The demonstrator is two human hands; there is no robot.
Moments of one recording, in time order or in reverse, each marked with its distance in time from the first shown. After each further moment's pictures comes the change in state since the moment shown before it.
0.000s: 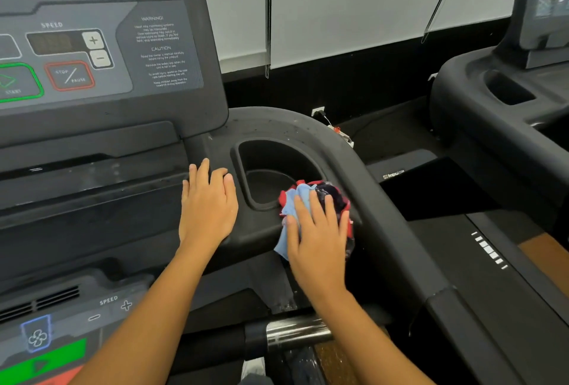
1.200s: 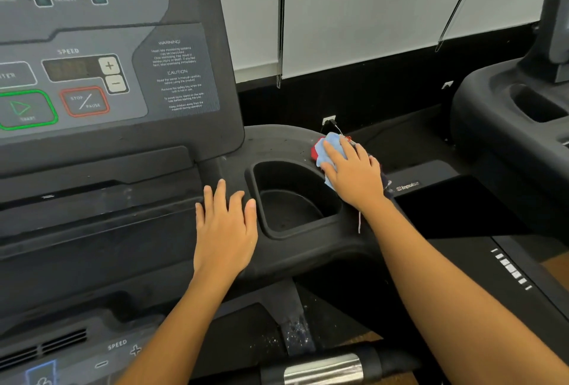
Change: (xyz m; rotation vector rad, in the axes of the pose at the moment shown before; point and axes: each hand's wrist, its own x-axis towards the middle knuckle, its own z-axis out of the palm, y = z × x) left_hand 0.003 0.000 0.002 0.104 -0.014 0.033; right_hand 0.171 0.051 0.009 -0.213 -0.179 -0.148
